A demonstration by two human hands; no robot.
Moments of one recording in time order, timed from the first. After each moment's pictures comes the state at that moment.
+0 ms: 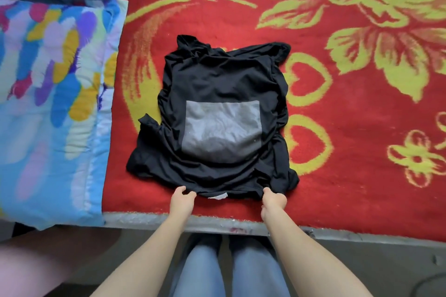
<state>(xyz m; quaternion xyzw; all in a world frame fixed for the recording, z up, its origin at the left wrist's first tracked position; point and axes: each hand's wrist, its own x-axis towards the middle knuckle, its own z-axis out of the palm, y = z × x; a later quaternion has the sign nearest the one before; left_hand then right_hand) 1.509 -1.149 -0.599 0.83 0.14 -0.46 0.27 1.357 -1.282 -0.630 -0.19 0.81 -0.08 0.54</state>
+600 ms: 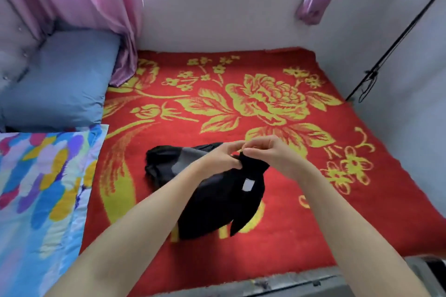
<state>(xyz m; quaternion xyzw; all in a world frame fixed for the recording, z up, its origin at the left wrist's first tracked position) 1.488 -1.356 -0.269 0.55 -0.53 -0.55 0.34 1.333 -1.409 -0.210 -0.74 0.35 -0.09 0.56</state>
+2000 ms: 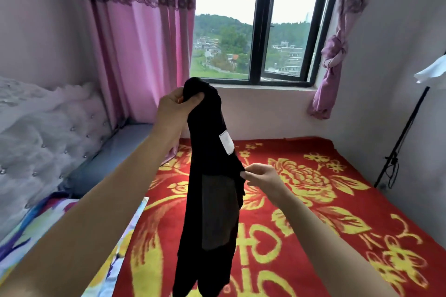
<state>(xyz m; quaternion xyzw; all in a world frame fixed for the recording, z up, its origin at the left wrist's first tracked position) 1.575 -1.259 -0.024 0.50 -0.38 -0.13 0.77 1.401 -1.380 -0.154 -0.74 0.25 -0.28 0.56</state>
